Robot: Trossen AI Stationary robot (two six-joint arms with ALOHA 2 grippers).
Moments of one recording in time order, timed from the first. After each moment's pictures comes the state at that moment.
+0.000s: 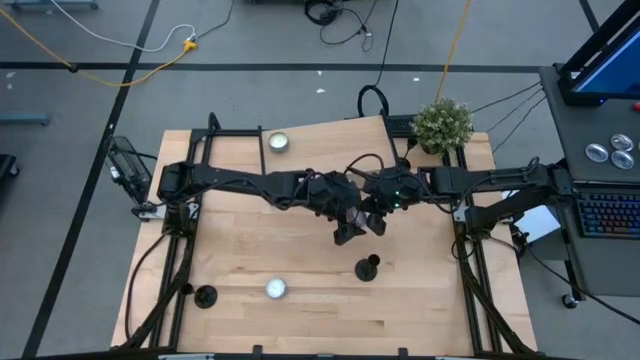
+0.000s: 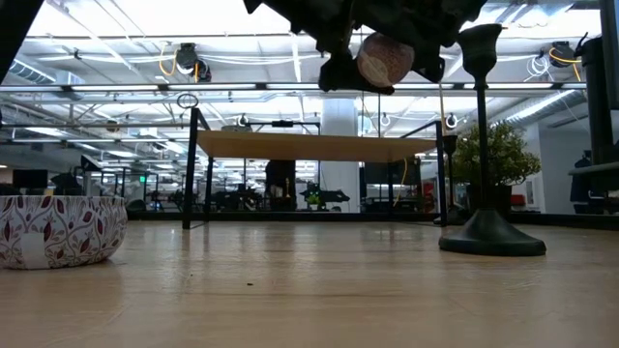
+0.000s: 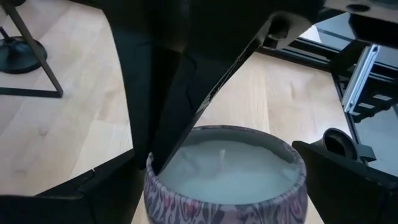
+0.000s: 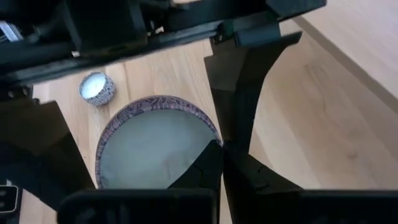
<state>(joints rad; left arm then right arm) 0.01 1.91 1.60 -0.32 0.13 -0.24 -0.02 1.27 1.05 -0.51 0.00 0.37</state>
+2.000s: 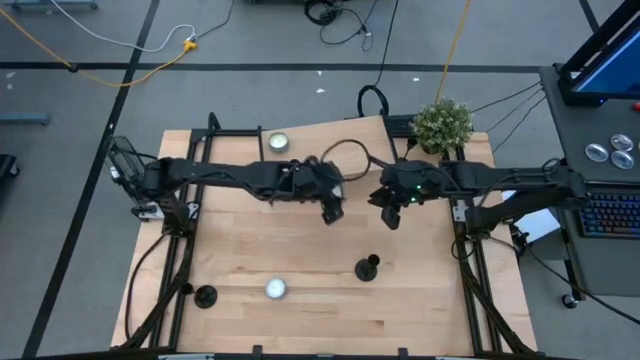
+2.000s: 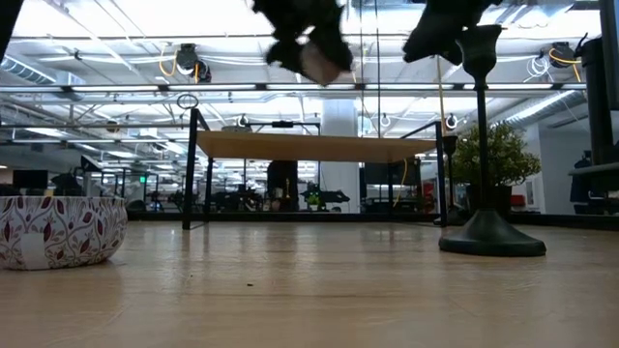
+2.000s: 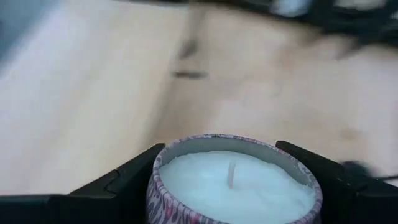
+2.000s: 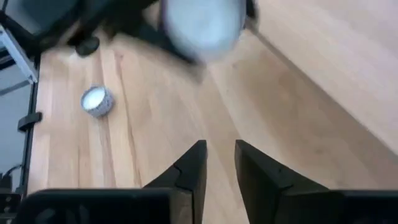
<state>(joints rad) 0.02 1.78 1.60 -0.61 -0.32 -0.27 -0.03 1.12 1.05 -0.62 0.06 0.38</state>
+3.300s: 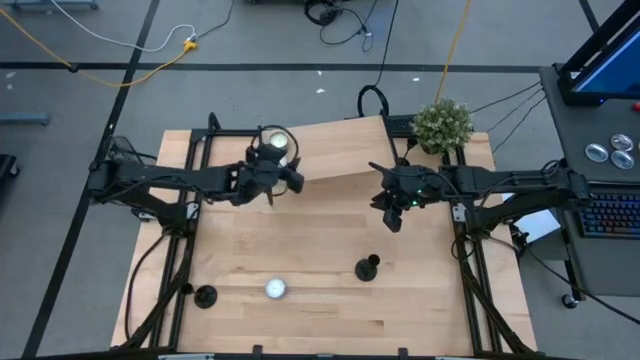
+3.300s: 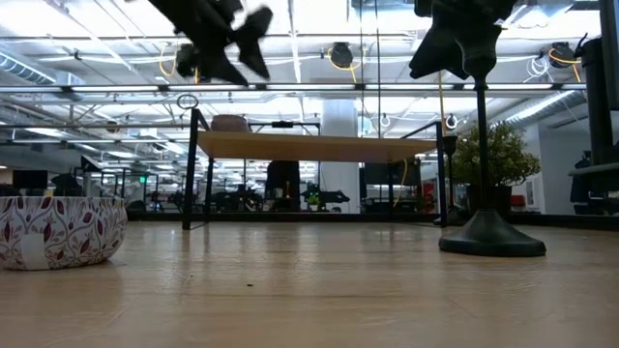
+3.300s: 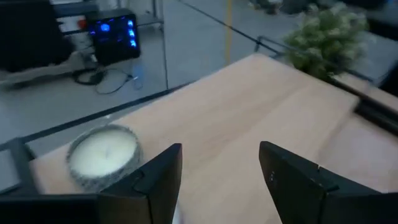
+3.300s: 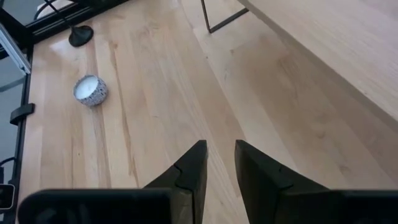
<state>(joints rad) 0.05 1.32 0.99 -0.17 -0.77 -0.49 -0.03 1.09 0.95 -0.56 0.05 0.40</state>
